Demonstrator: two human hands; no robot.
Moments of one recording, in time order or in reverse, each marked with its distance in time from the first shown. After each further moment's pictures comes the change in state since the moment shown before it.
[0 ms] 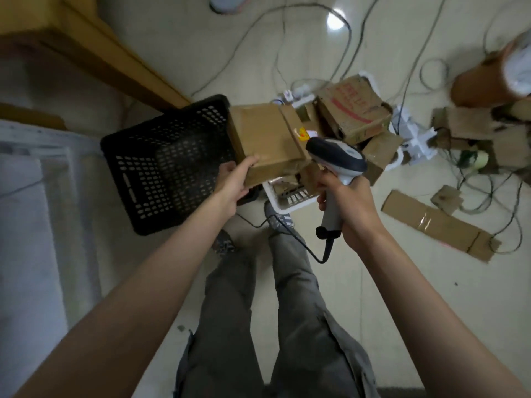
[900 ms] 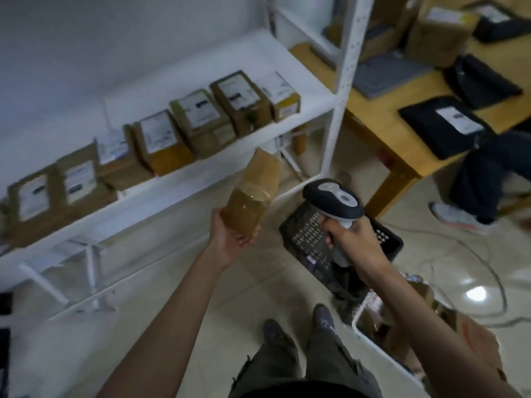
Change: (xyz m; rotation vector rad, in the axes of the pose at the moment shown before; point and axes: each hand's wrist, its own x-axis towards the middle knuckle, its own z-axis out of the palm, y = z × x) left_hand -0.363 -0.221 -0.323 -1.411 0.337 0.253; right_hand -0.337 -0.065 0.221 -0.659 -1.081 -0.577
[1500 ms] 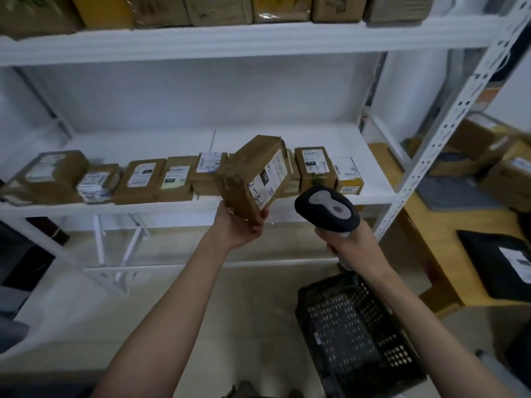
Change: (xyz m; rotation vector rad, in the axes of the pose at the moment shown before) left_hand -0.077 0.086 -0.013 -0.488 -0.220 0.247; right_hand 0.025 -0.129 0.032 -0.295 -0.471 -0.480
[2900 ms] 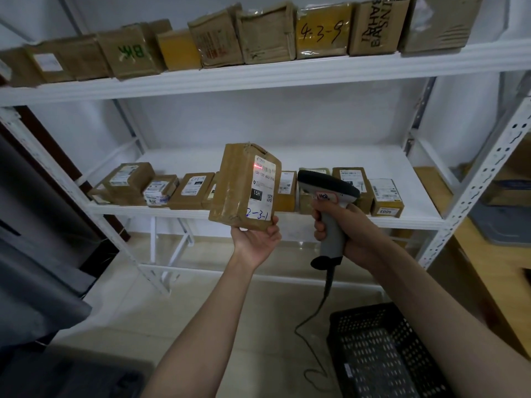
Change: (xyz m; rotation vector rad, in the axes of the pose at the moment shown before) left_hand -0.037 -0.023 -0.010 -0.245 -0.044 0.395; right_hand 0.047 -0.041 0.032 0.773 -0.367 0.235
